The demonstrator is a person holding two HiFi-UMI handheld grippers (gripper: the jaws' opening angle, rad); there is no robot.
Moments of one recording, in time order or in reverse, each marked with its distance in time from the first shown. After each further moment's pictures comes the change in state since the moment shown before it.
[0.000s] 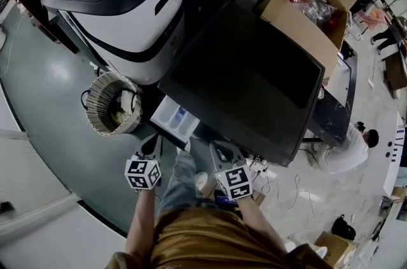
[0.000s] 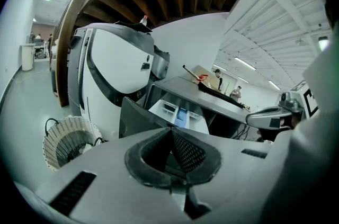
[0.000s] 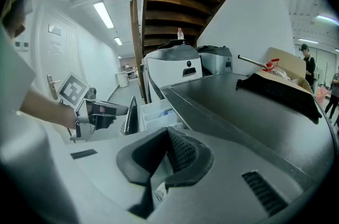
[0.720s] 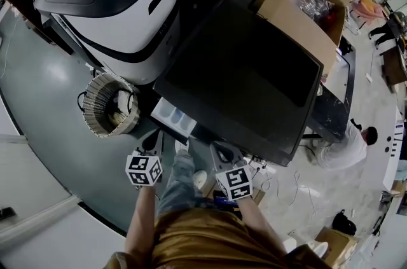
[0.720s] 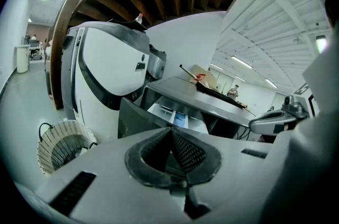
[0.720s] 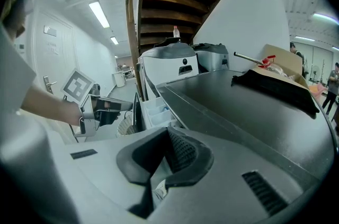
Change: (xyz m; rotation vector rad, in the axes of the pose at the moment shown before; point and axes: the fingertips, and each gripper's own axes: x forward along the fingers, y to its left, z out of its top) left arm 0.027 -0.008 0.014 0.023 0.002 -0.027; right arm 0.001 -0.011 -0.007 0.033 0.029 -0.020
